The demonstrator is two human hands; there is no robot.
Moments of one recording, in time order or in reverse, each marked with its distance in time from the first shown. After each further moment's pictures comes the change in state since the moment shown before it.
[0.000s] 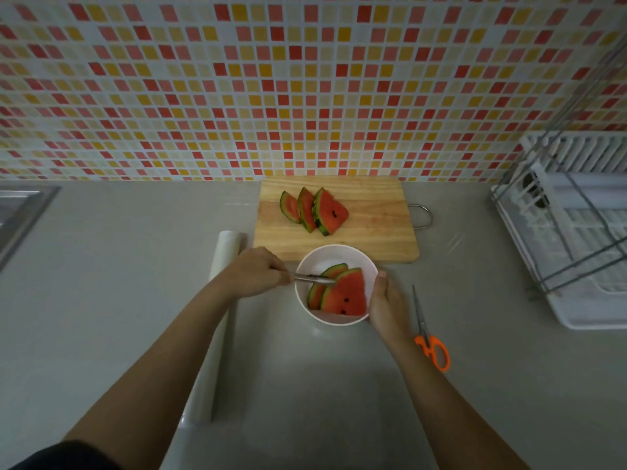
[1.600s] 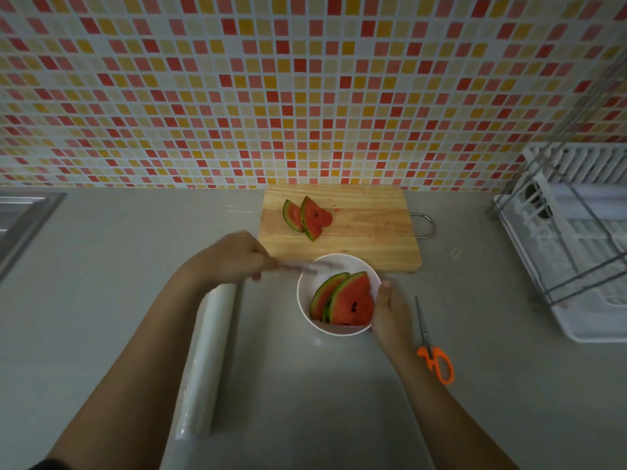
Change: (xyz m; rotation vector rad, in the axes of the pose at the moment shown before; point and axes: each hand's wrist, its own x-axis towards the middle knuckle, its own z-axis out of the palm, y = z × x) left_hand -0.007 0.010 -0.048 0.011 0.037 -0.105; right_hand 0.001 0.005 0.003 0.039 0.048 -0.031
